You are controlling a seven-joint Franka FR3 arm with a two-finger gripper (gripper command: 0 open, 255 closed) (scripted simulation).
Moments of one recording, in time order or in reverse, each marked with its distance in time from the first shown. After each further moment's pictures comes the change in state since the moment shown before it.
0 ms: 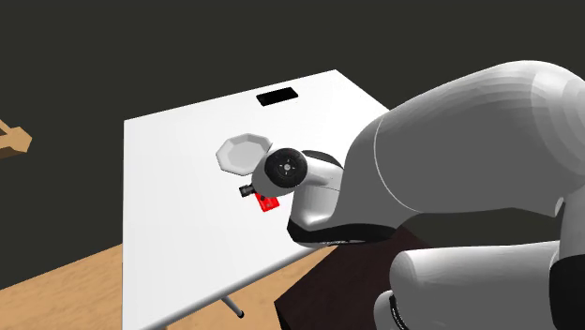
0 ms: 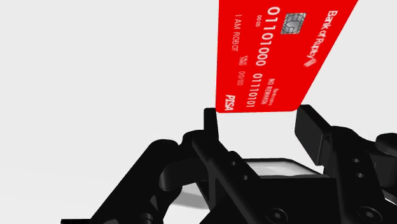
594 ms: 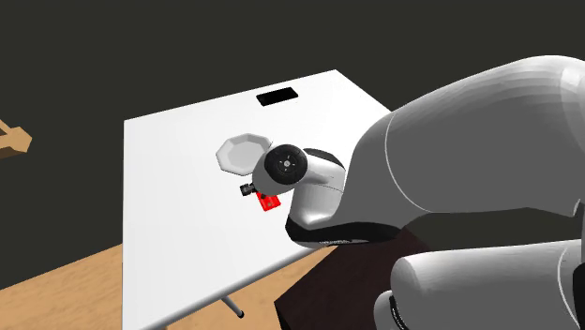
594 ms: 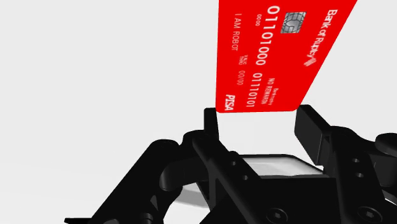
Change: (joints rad) arm 0.107 -0.001 -0.101 -0.004 0.037 -0.041 -0.042
